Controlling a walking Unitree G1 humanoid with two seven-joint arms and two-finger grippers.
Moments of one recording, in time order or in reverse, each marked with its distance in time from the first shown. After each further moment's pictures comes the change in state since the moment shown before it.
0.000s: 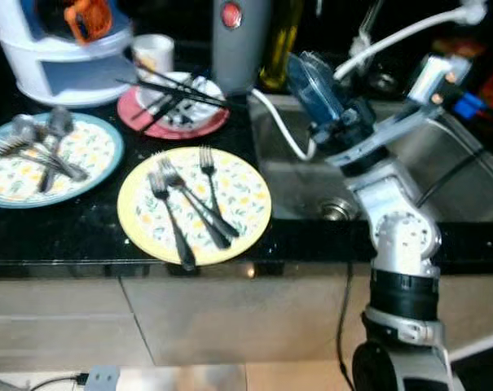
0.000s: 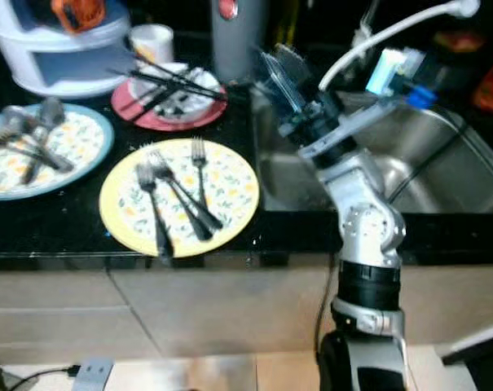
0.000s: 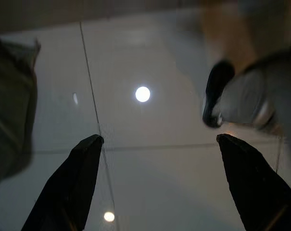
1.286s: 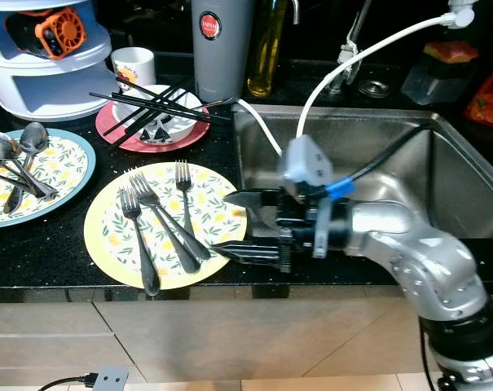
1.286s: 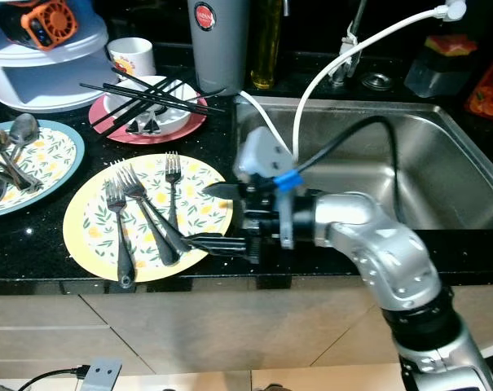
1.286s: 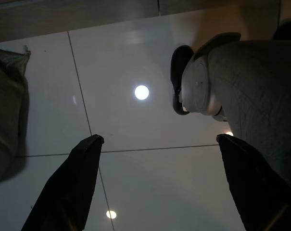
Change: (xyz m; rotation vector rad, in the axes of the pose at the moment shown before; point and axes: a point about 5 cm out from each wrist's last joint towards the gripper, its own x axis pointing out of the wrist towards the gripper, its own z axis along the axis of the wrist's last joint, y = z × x) left arm -0.001 -0.010 -0.012 0.041 0.040 -0.037; right arm -0.023 0.053 -0.071 -0.216 0.900 0.316
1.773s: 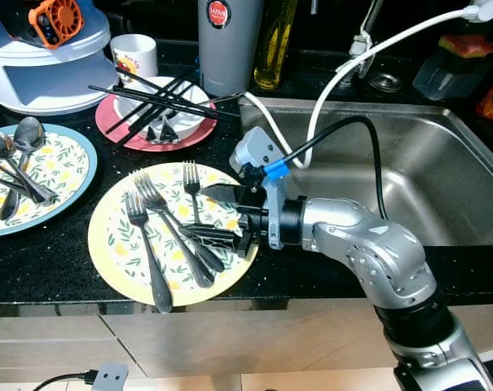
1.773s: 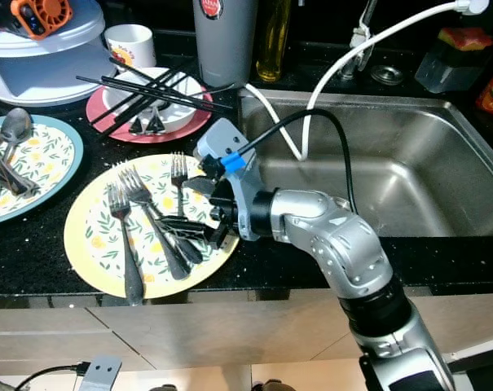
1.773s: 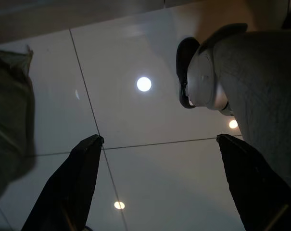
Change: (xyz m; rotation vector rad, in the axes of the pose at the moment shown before) left arm 0.000 -0.002 0.000 0.035 0.013 -0.006; right arm 0.029 -0.011 -0.004 0.145 0.009 -0.176
